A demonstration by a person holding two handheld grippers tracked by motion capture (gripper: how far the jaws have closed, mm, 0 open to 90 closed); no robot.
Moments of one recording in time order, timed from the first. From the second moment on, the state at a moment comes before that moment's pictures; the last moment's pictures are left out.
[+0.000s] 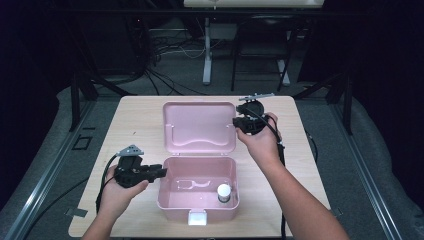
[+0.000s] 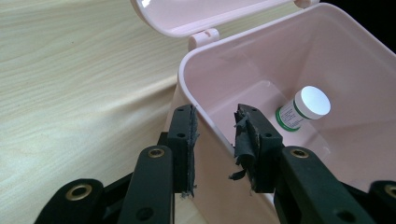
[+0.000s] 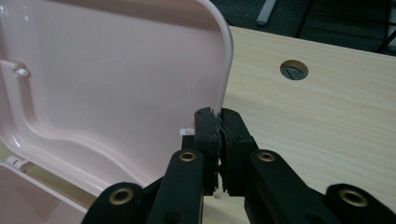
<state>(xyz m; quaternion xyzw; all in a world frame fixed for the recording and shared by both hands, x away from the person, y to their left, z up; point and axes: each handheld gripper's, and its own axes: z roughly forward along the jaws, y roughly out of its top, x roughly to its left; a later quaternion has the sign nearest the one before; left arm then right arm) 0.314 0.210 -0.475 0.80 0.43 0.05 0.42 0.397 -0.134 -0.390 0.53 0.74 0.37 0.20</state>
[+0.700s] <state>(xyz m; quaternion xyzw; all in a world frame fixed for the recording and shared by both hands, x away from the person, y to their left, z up) 0.314 0.208 -0.475 0.80 0.43 0.06 0.42 0.374 -0.139 -0.387 0.51 0.73 0.39 0.21</state>
